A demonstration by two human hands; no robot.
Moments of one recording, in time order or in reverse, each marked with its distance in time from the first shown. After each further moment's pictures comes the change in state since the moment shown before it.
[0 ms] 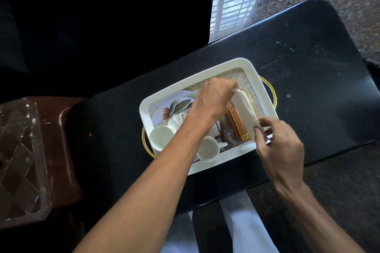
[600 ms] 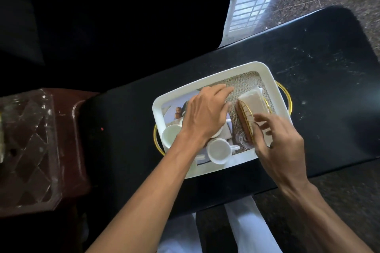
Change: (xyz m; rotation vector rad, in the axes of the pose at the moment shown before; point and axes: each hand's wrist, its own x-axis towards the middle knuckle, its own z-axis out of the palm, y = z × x) left_hand -0.052 -0.032 -0.019 0.051 0.117 -0.063; right_hand 0.017 -0.043 0.003 0.115 -0.080 -0.144
